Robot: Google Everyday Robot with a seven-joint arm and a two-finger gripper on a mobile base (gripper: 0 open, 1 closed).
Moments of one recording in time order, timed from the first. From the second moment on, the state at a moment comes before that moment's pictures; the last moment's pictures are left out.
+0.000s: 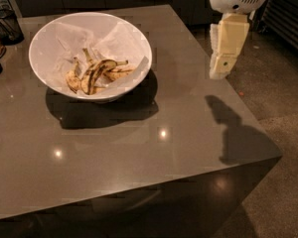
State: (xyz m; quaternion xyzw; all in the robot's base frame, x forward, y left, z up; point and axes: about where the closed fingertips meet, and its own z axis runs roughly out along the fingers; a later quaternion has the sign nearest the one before) arm 0.521 -0.120 1.023 -0.72 0.66 -0.08 0.20
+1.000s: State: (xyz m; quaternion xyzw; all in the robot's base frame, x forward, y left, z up) arm 0.587 0.002 1.024 -0.82 0.53 -0.09 0.19
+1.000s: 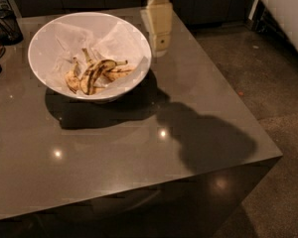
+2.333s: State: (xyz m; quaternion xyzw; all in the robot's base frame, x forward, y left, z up) arm 0.607 0.046 1.033 -0.85 0.47 -0.10 0.22
